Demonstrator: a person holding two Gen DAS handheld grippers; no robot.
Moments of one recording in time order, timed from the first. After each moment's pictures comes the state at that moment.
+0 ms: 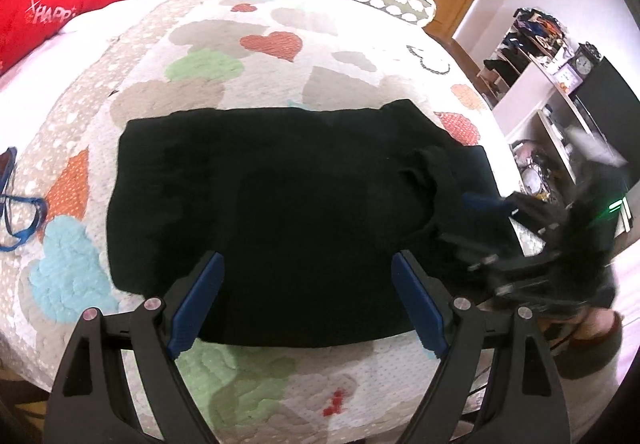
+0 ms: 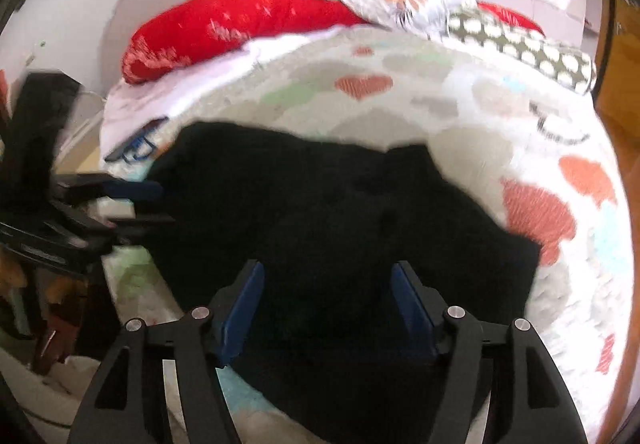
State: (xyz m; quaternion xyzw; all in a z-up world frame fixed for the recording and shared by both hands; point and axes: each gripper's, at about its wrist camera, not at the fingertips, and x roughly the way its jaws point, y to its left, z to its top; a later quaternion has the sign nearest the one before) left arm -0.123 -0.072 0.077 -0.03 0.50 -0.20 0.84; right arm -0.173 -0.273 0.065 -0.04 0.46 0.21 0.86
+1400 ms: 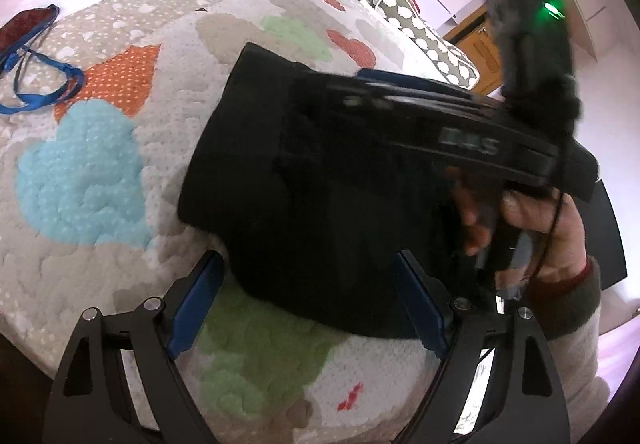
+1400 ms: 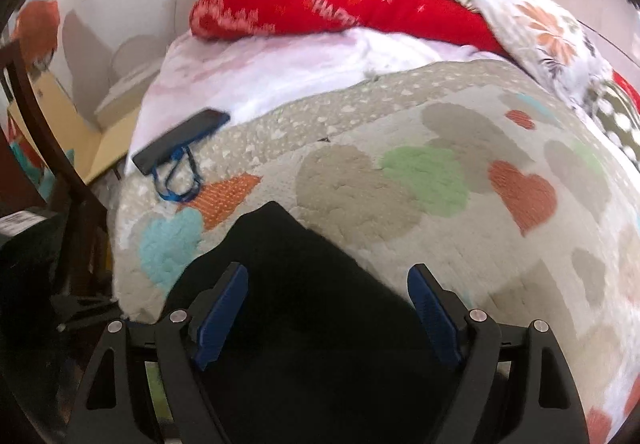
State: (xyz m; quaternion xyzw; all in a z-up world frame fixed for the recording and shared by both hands) left arm -0.130 0.001 0.037 -0.24 0.51 -0.16 0.81; right arm -0.048 -0.091 0.078 -0.15 0.45 0.36 0.81
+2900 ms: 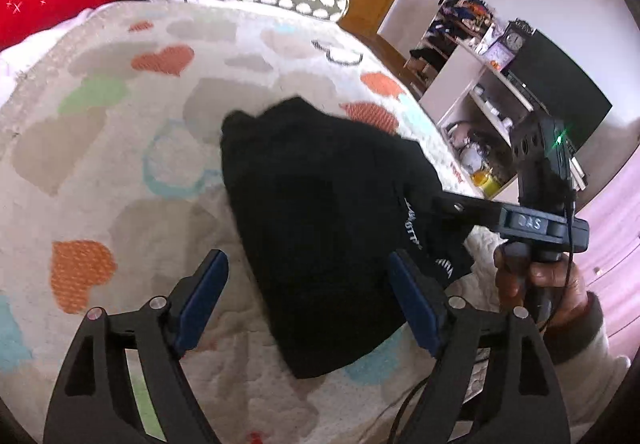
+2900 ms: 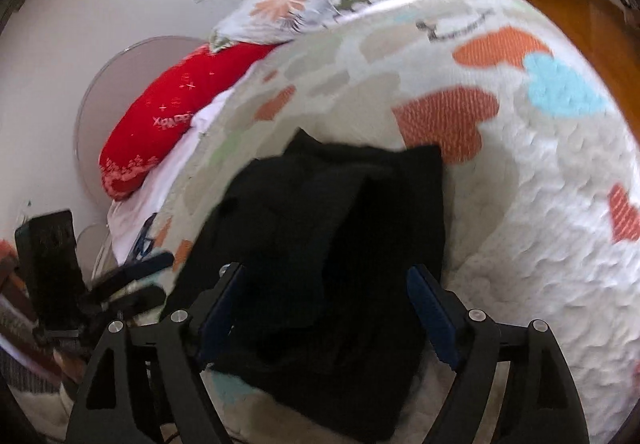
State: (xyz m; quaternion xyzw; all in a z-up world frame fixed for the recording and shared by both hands) left arm -0.149 -0.122 0.069 -0.03 0.47 -0.33 0.82; right arm -0.183 -0.380 0.056 0.22 0.44 0.14 0.86
